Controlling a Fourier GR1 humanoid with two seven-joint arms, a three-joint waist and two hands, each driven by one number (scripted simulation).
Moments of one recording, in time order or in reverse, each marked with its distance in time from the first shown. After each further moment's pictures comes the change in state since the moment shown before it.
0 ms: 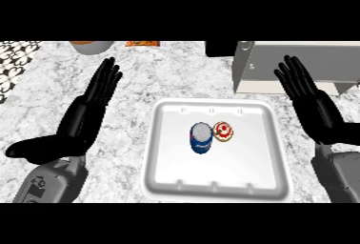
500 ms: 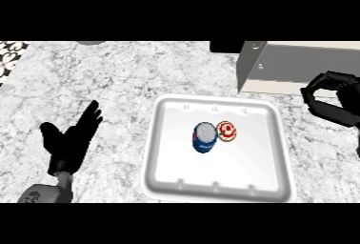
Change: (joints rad) left arm 0.191 0.042 0.073 0.221 0.057 0.030 0.206; right arm -0.061 -0.215 -0.062 0.179 0.177 -0.021 0.061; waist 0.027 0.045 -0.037
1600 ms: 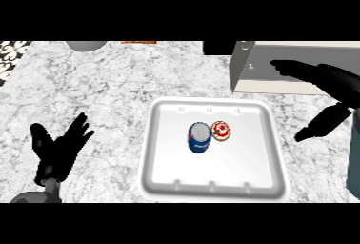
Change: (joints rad) left arm 0.050 0.013 0.090 0.072 0.034 -0.045 0.069; right arm -0.185 -0.070 0.134 -0.015 0.054 0.440 0.238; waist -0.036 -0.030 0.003
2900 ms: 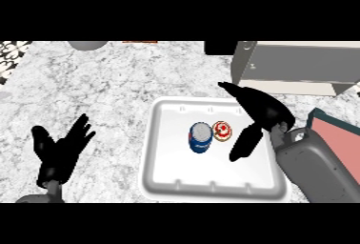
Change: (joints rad) left arm 0.020 -0.050 0.035 -0.033 -0.057 -0.027 0.014; right arm -0.011 0.325 0.218 -0.271 0.398 -0.132 0.676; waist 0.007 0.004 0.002
